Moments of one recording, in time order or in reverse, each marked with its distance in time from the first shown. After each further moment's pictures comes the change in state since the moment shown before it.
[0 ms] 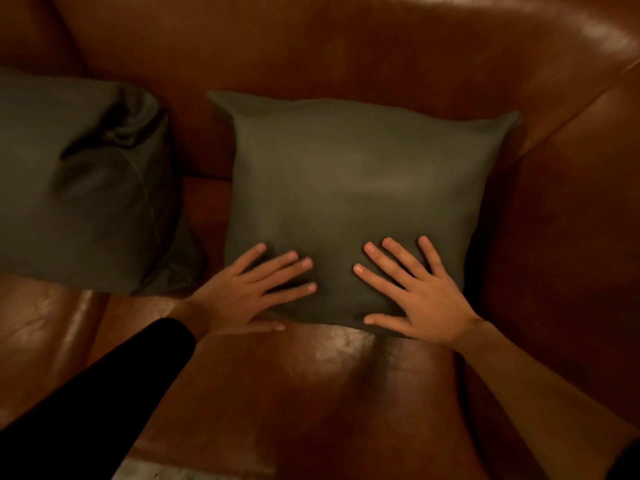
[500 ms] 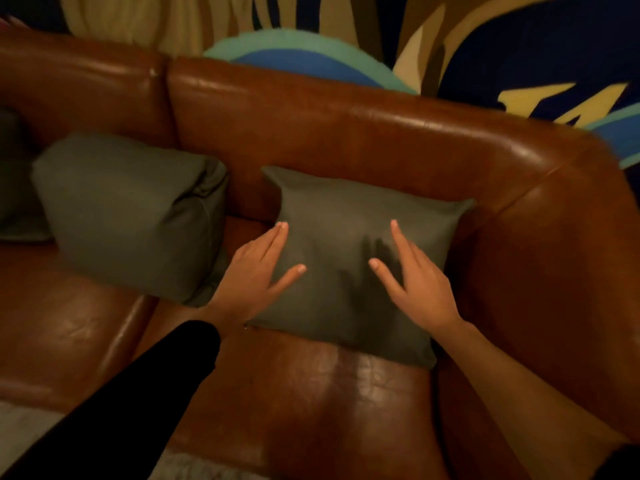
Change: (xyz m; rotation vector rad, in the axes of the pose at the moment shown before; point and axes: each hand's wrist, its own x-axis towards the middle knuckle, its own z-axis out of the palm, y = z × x) left_hand 0.031 -0.019 -0.130 -0.464 0.120 -0.775; right_hand 0.074 -0.006 -0.137 0.447 -0.073 0.585
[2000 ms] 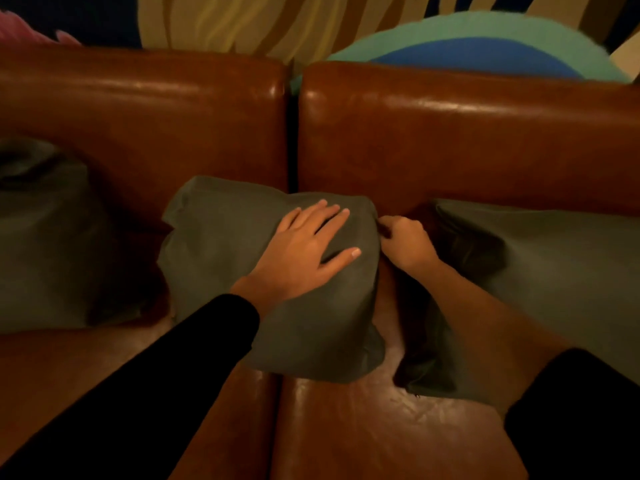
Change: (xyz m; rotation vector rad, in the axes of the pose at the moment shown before) left_hand 0.076 -0.299 -0.085 0.041 -0.105 0.211; right_hand 0.250 -0.244 0.198 0.118 -0.288 0.362
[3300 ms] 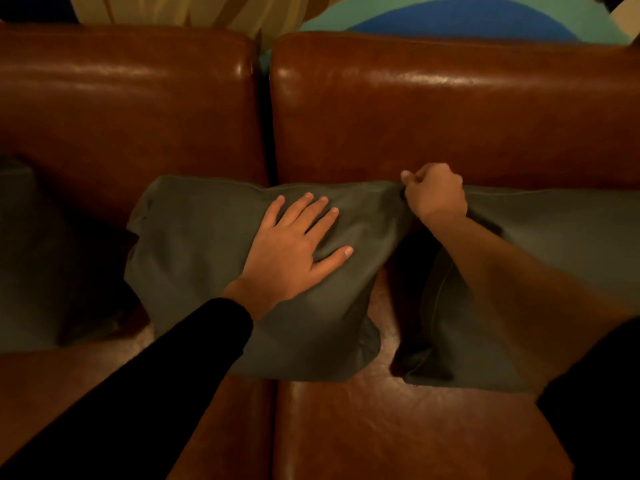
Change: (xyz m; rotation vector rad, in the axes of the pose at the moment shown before) left_hand 0.011 -0.010 0.025 0.179 0.061 0.053; right_hand 0.026 0.006 -0.045 0.112 0.272 0.380
